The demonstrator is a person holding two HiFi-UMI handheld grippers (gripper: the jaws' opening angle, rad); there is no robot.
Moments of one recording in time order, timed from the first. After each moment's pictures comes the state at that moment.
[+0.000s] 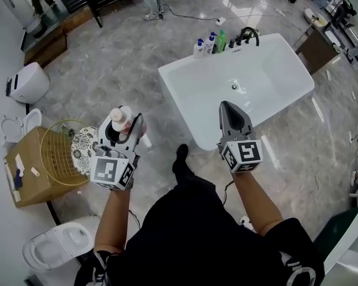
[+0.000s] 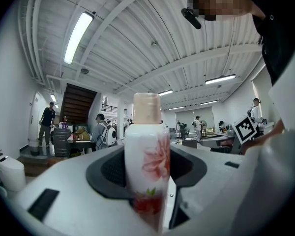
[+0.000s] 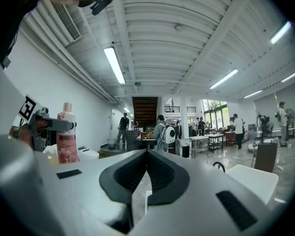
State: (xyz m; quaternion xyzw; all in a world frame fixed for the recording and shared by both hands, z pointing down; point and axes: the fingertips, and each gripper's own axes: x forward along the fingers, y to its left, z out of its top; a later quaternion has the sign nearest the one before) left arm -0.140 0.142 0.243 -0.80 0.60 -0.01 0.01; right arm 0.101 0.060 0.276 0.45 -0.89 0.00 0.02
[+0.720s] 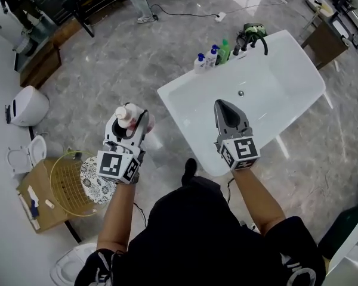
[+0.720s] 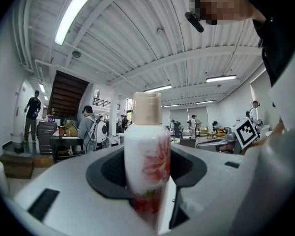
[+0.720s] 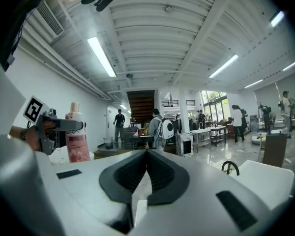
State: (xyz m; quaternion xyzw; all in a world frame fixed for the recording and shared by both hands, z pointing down) left arm -0.154 -0.114 0.264 -0.83 0.56 -0.02 -0.01; right arm 0.061 -0.165 0.307 0.45 -0.89 0.04 0.02
